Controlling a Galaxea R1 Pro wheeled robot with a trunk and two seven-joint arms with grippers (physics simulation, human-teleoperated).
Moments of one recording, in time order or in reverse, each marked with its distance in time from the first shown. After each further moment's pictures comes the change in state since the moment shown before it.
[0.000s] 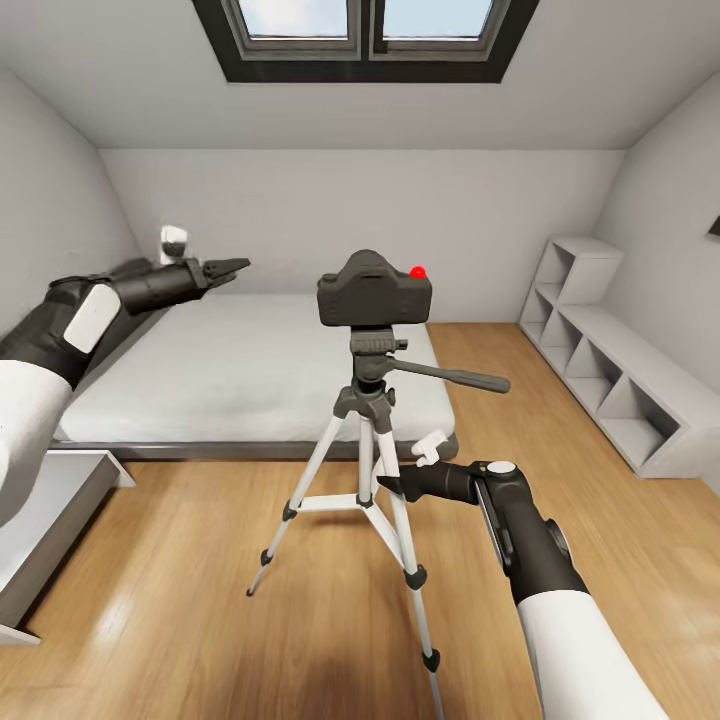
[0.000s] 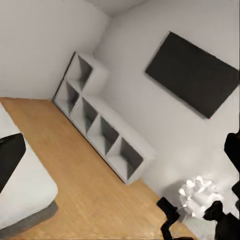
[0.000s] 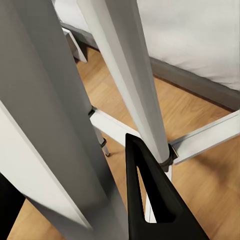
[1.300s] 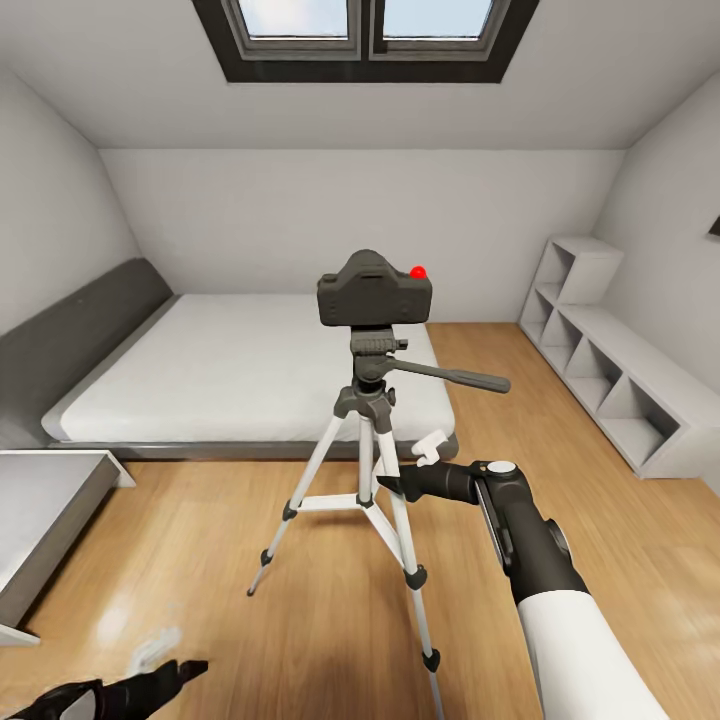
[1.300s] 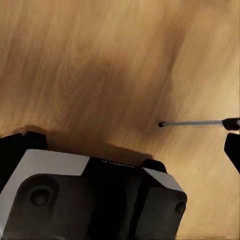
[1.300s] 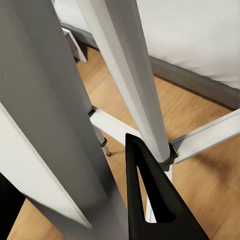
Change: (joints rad) left arm 0.898 -0.045 -0.006 0.576 0.000 -0.327 0.299; right arm 0.000 0.000 0.000 -0.002 -0.003 0.010 -0.001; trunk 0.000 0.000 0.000
